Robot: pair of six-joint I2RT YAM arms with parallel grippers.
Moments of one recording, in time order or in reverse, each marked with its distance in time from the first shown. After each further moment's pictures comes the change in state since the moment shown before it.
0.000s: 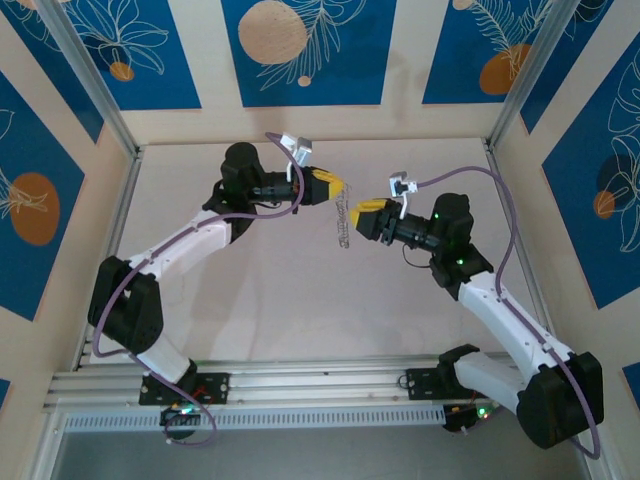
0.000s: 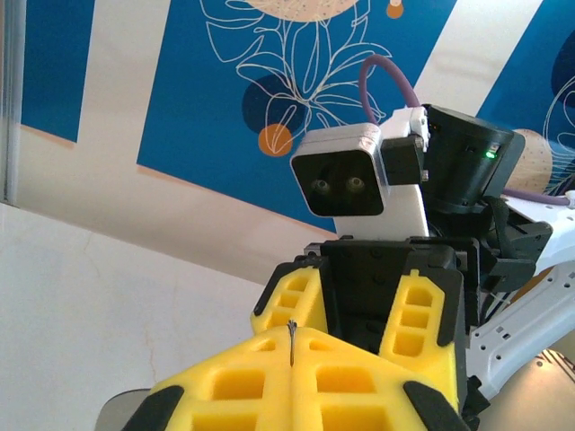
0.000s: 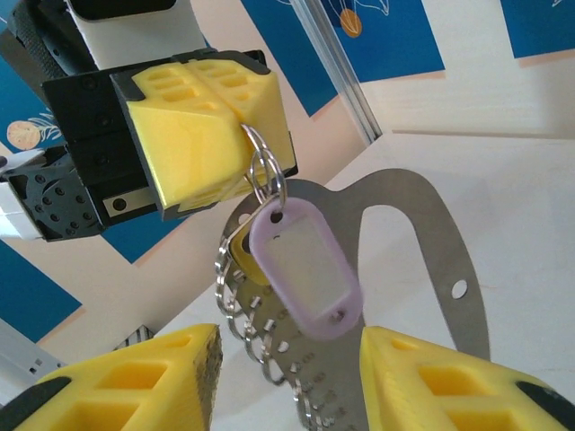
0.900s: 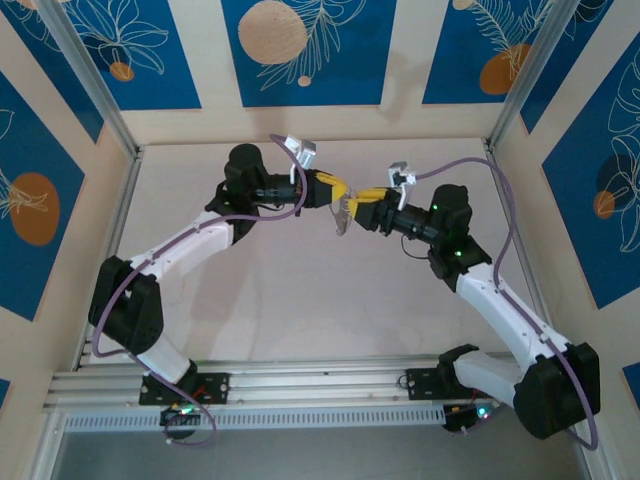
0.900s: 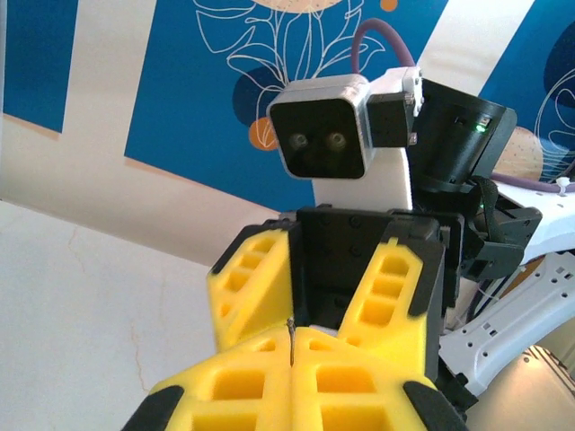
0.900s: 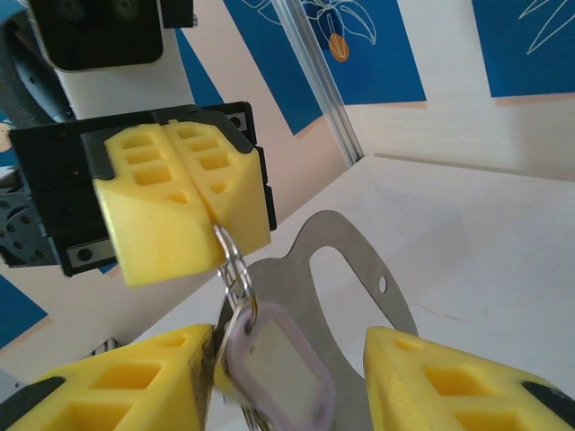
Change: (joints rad) left arm -0.021 0.000 0.000 -0.018 0.000 -0.002; right arm -0.029 0.030 0.048 0.012 0.011 -0.050
